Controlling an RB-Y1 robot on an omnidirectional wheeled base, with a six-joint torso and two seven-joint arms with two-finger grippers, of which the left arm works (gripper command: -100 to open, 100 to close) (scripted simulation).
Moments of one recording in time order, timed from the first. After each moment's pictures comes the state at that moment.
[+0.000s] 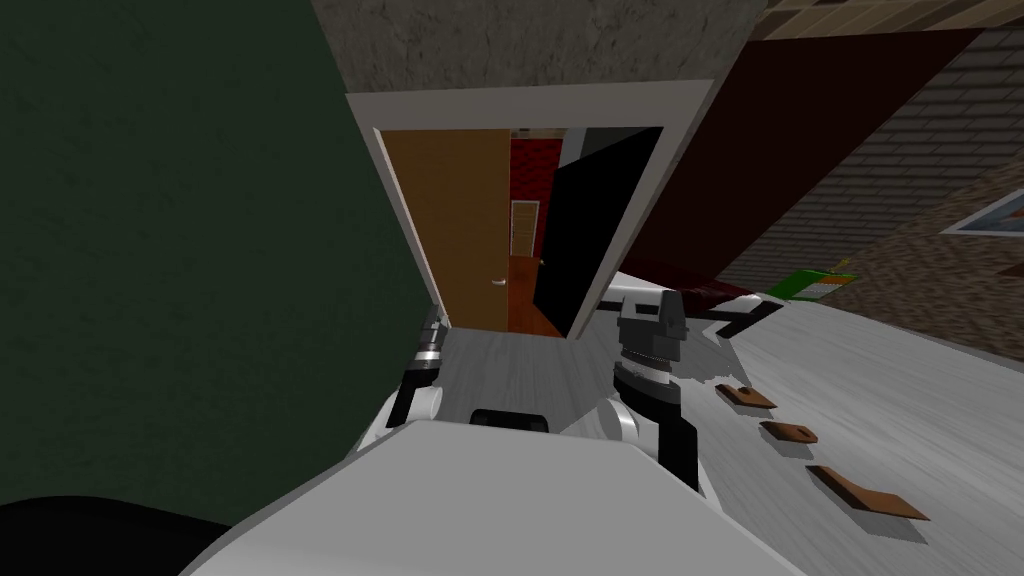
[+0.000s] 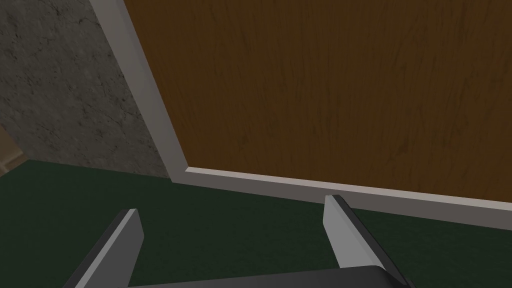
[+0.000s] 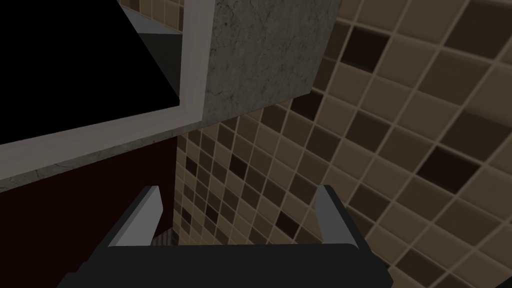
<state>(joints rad) 0.42 0.03 0.04 -1.93 -0.02 -0.48 0.01</state>
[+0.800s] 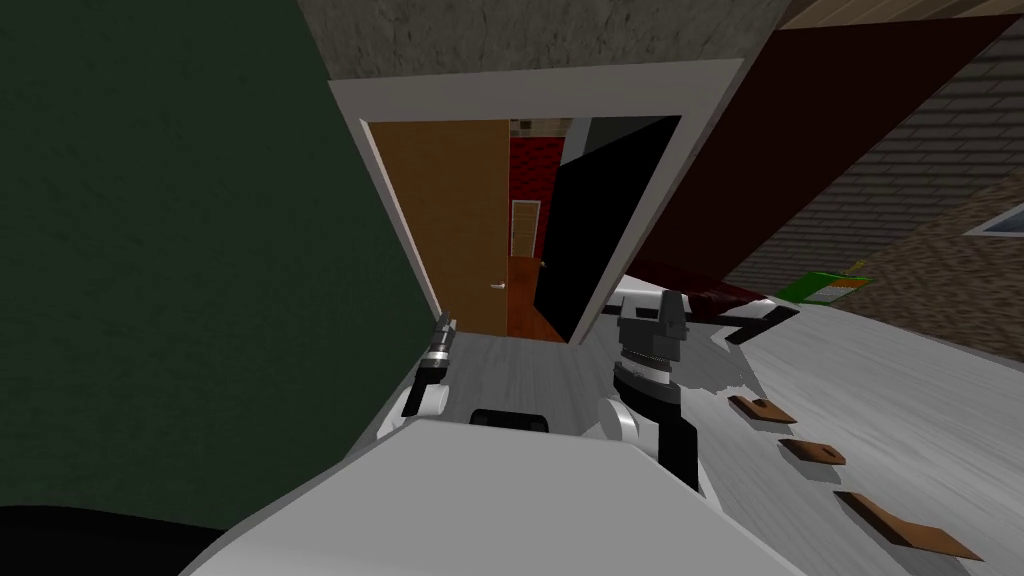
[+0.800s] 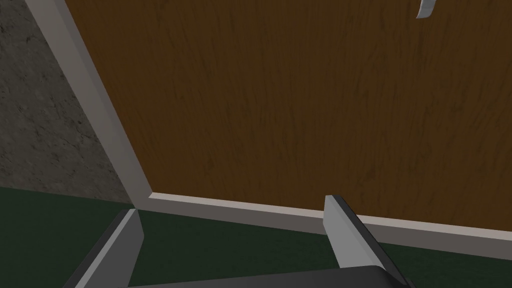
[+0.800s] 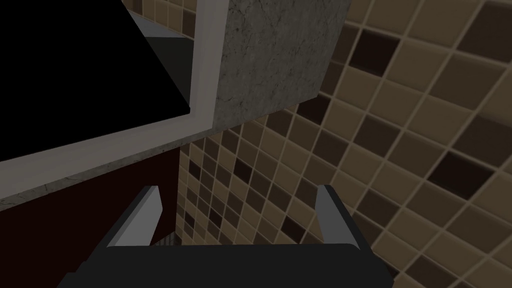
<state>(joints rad) 0.33 0.05 0.03 -1.73 -0.01 -0.53 0.02</state>
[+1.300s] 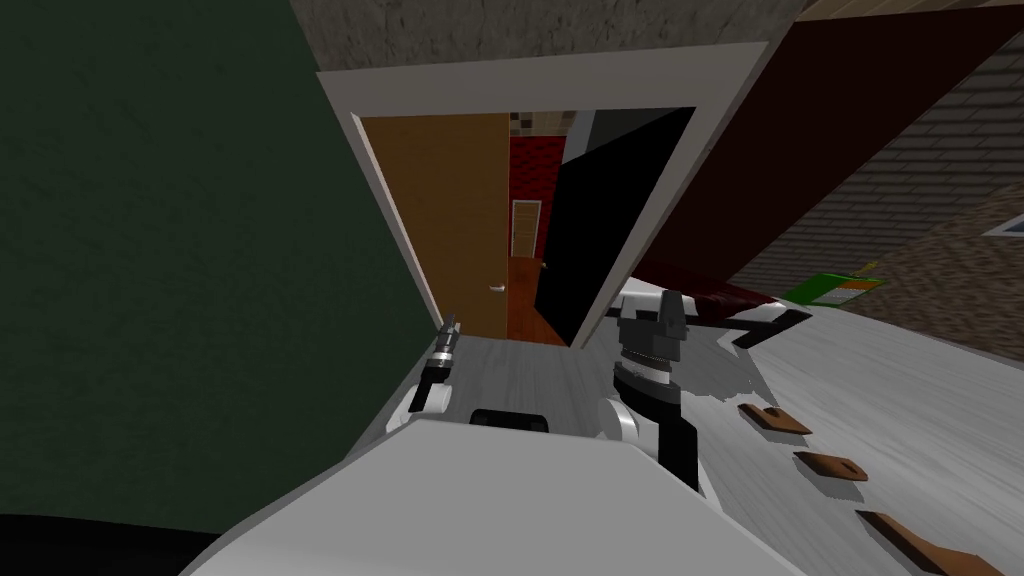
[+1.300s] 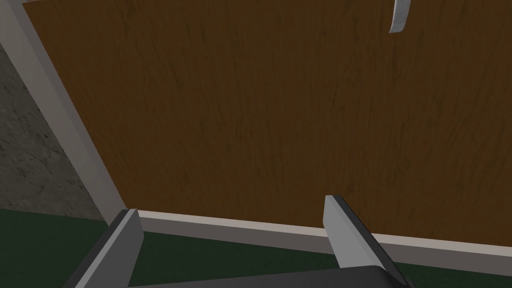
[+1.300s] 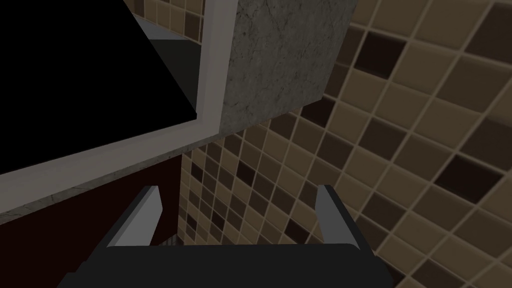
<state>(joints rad) 0.27 0.07 0.02 -1.59 -0.01 -0.56 0.03</state>
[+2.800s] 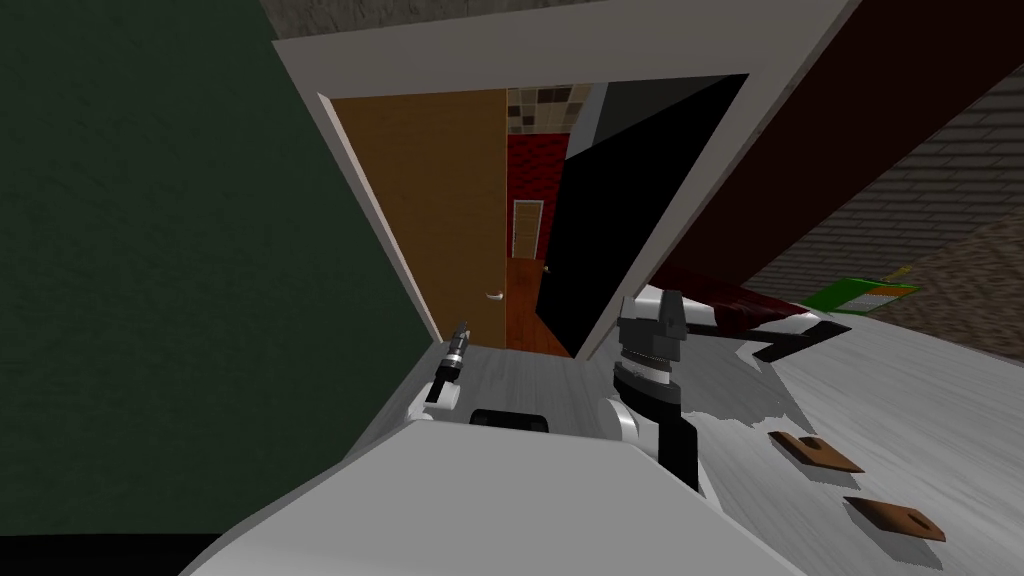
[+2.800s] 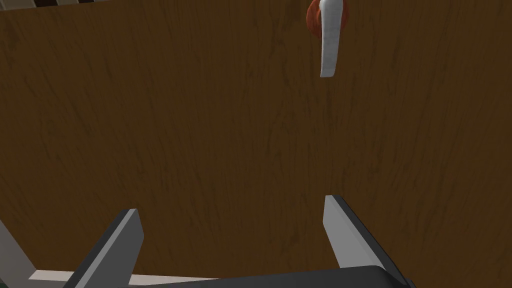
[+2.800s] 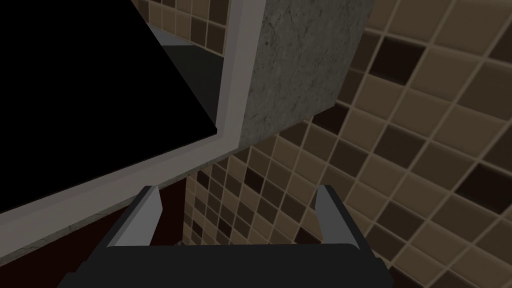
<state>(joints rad) 0.09 0.09 0.00 -1.19 0.00 -0.65 0.05</state>
